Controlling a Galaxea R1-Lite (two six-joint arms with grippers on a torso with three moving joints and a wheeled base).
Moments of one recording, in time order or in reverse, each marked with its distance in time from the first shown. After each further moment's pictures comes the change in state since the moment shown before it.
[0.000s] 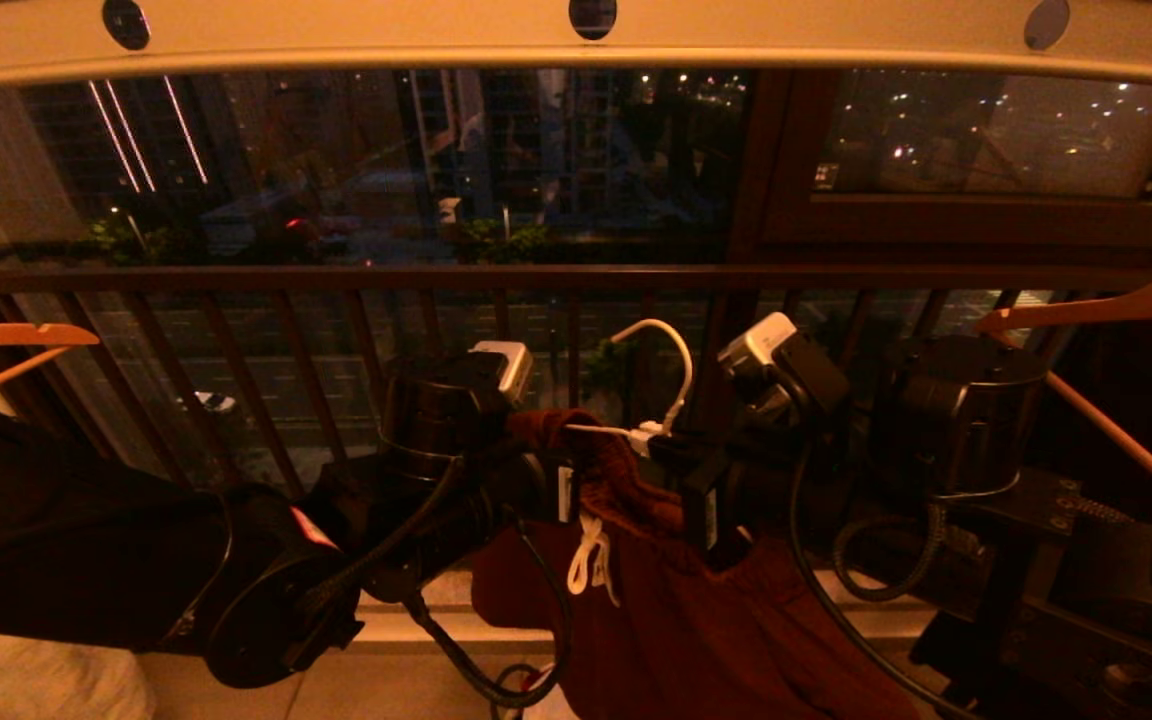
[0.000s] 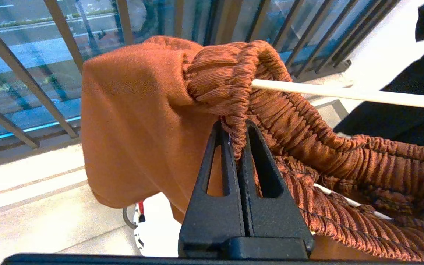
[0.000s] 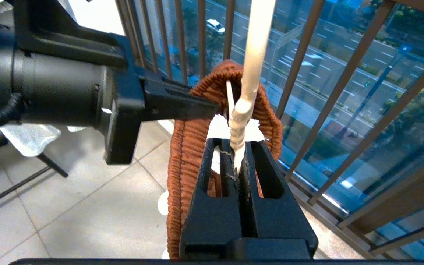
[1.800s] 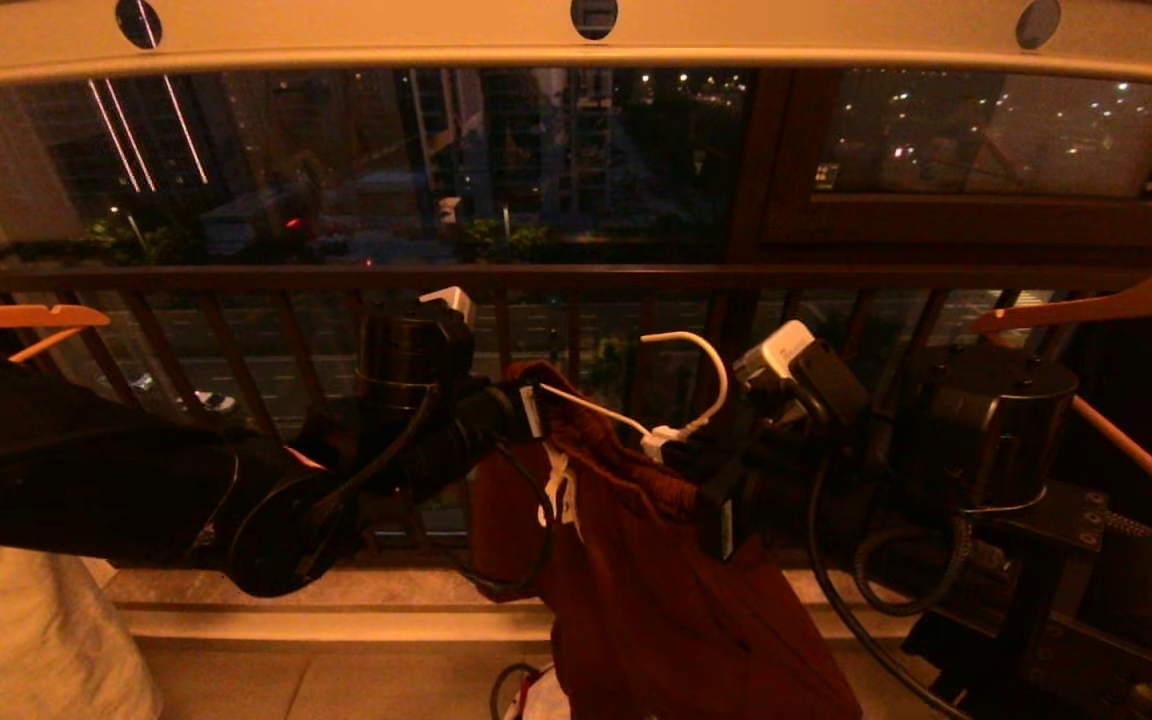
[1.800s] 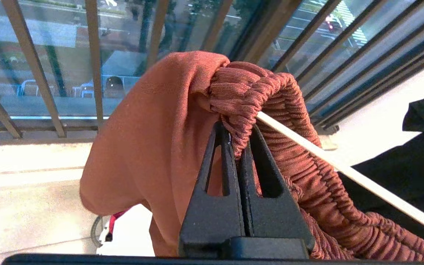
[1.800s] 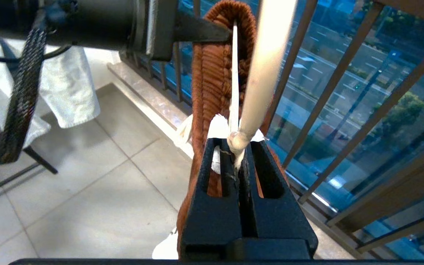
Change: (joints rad) left arm 0.117 0.040 -0.127 0.009 0.012 -0.190; right arm -0.001 -0.026 0.047 -0.022 0.003 -0.035
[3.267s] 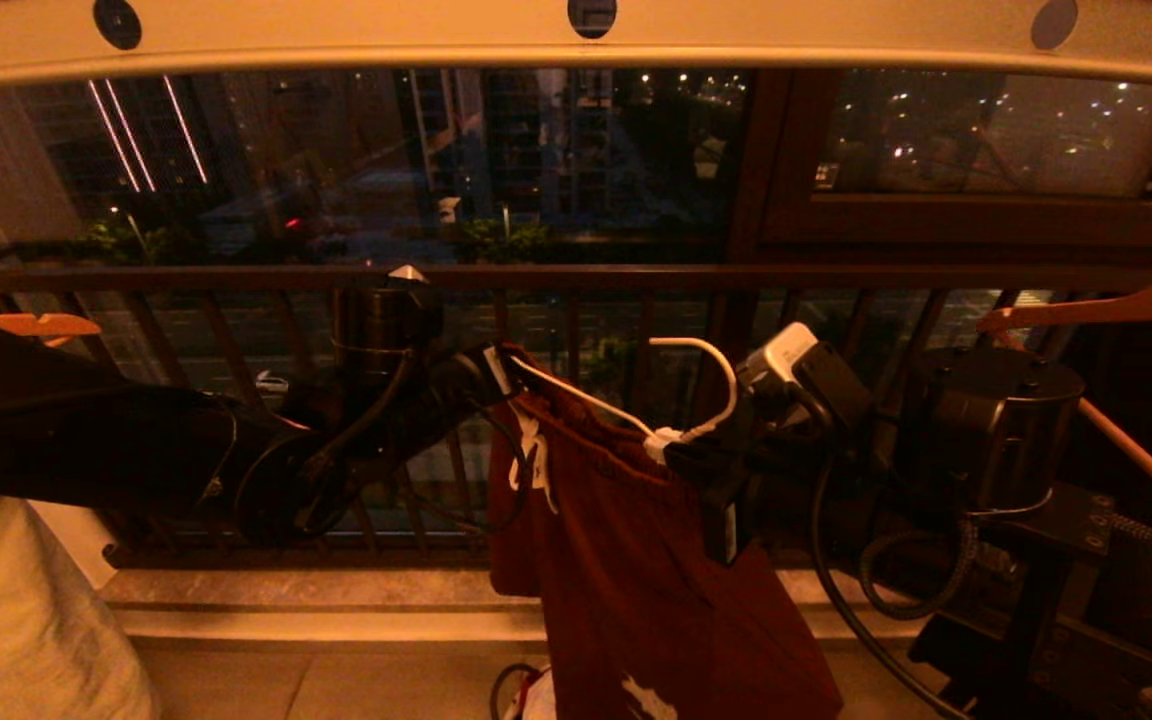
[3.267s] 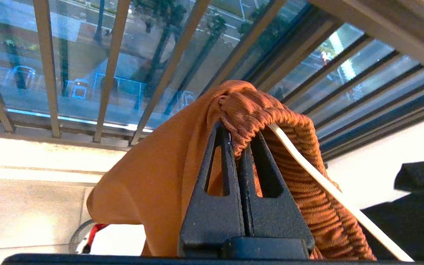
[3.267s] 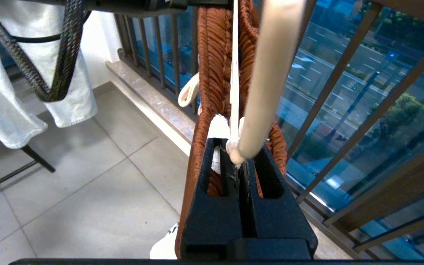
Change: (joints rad) left arm 0.098 0.034 -0.075 0.002 -0.007 -0.119; right arm -0.001 -0.006 0.008 0.001 0.001 -0.009
